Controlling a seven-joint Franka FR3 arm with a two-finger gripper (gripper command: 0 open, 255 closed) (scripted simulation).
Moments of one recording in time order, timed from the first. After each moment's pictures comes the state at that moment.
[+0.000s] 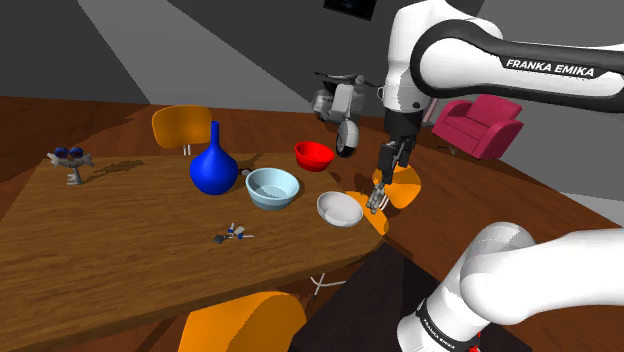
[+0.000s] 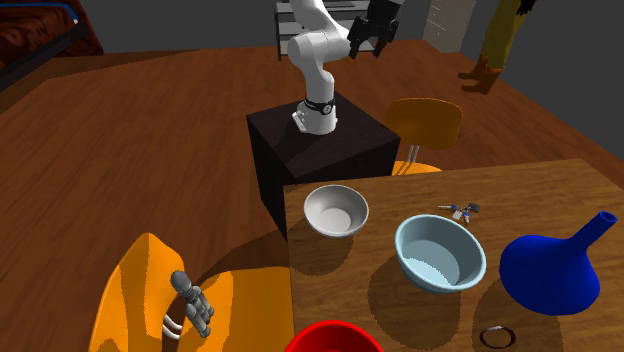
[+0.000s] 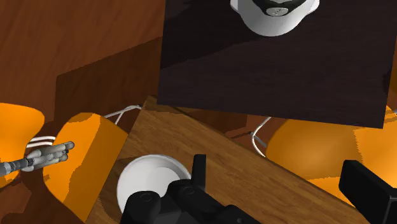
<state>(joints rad) -0.02 -0.75 0.07 -2.43 -0.11 1.46 -0.02</state>
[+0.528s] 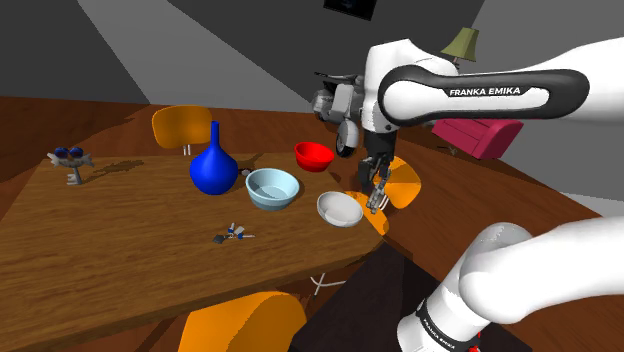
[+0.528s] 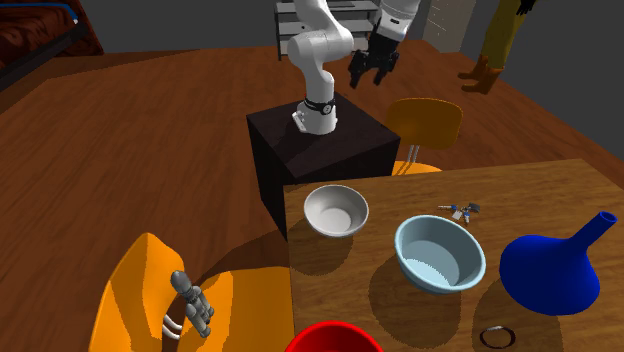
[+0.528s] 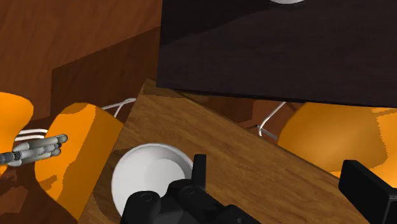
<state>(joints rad) -0.04 -0.61 0.05 -2.51 -0.14 1.69 -0.02</state>
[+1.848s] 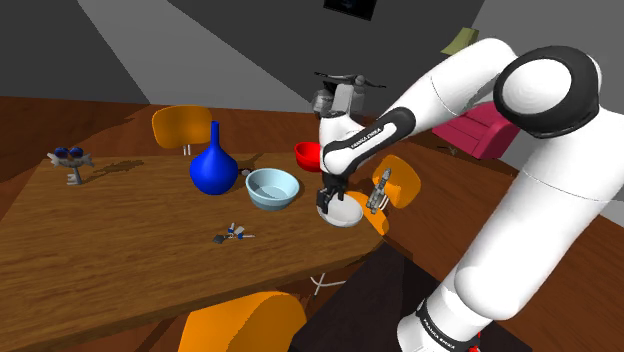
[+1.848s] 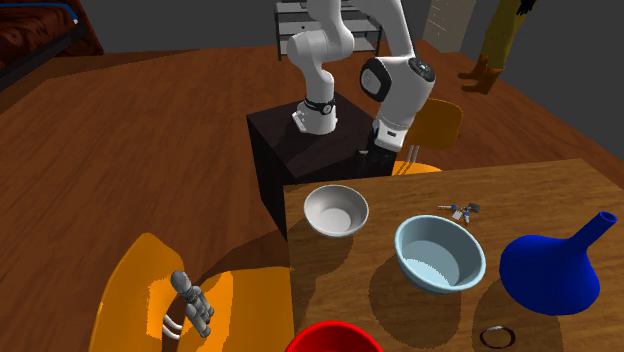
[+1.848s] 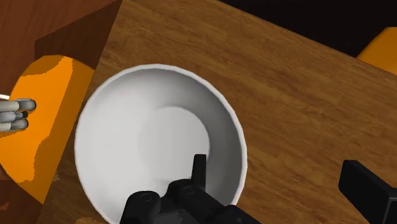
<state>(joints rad) -0.13 0.09 -0.03 -2.40 -0.27 2.32 0.03</state>
